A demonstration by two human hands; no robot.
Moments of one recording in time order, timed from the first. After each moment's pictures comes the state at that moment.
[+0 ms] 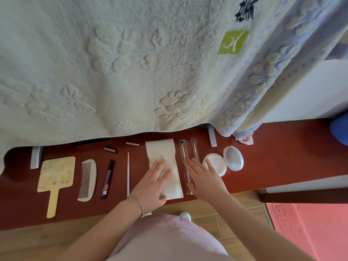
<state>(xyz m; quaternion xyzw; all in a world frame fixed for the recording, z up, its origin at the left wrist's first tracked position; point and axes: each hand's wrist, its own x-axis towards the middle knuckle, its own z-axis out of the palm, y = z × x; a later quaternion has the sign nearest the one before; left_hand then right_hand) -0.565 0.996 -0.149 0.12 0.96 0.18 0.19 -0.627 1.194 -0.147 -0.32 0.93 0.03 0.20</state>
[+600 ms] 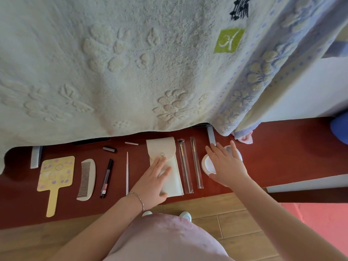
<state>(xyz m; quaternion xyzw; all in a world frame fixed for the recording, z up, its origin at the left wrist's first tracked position) -0.572 1.000 -0.149 0.12 0.96 0.17 0.18 -0.668 1.235 -0.115 -0.26 0.94 0.14 0.16</state>
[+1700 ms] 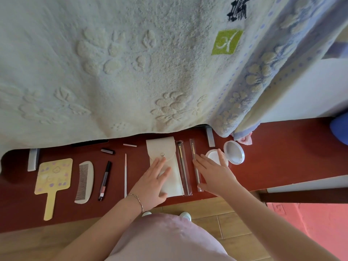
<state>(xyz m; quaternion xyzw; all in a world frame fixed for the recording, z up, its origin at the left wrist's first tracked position) -0.575 1.000 -0.160 0.12 0.97 0.17 0.15 -0.654 1.222 -0.134 -0.33 0.91 0.11 0.20</state>
